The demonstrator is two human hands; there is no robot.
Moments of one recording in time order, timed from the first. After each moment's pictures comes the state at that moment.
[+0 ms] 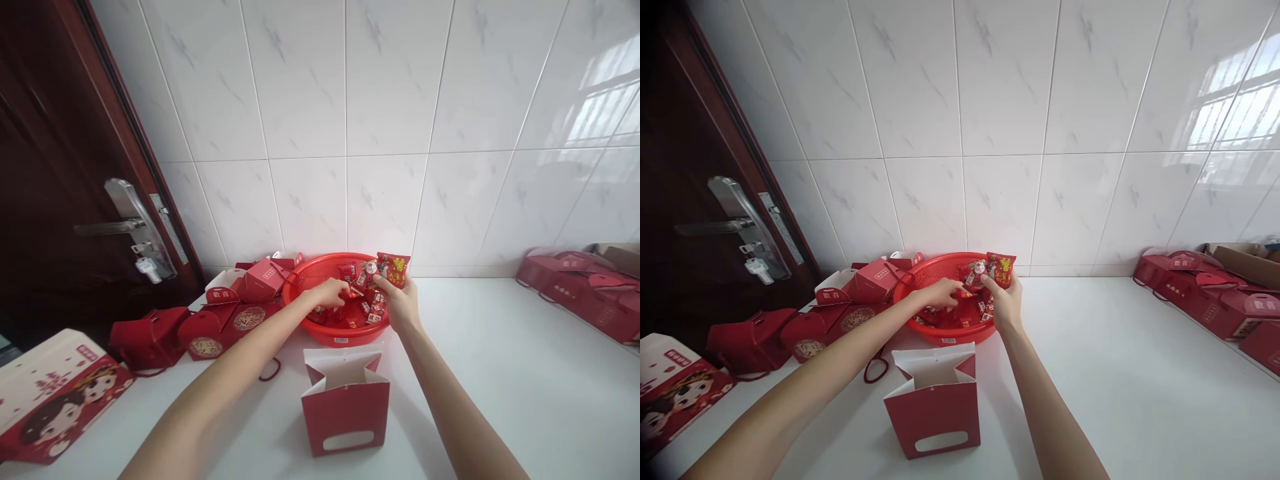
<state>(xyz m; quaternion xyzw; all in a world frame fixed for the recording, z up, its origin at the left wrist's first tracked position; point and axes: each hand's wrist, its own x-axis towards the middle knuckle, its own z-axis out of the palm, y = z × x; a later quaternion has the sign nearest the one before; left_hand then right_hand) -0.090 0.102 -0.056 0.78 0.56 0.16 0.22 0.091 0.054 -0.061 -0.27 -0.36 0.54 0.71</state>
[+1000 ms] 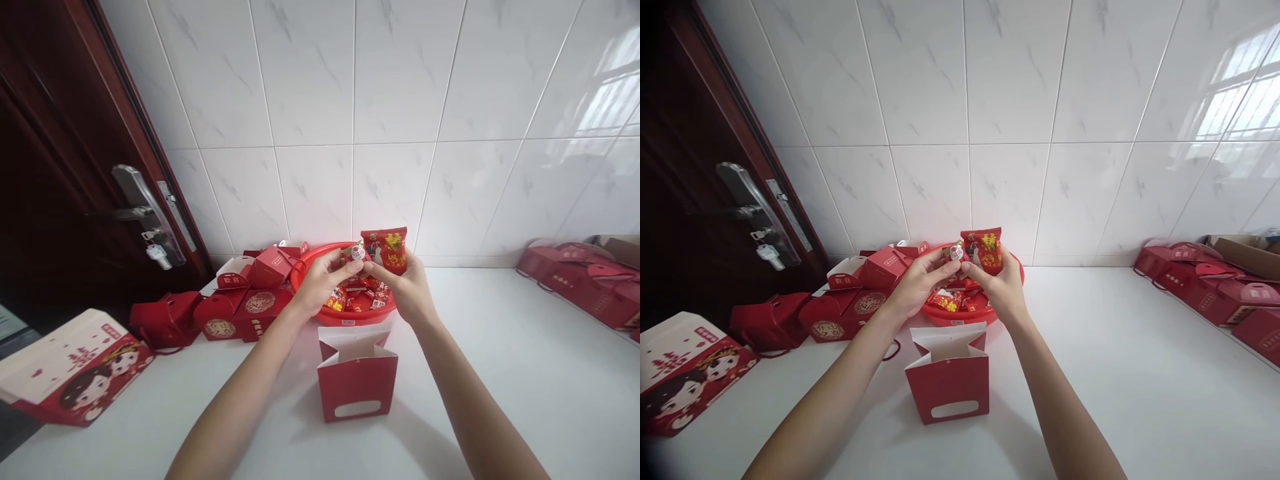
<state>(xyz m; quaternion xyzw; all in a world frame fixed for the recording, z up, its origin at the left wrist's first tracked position) -0.074 -0.010 0.001 0.62 0.34 0.53 0.46 0.093 -0.004 -0.007 -0.25 -0.56 0.48 0.63</state>
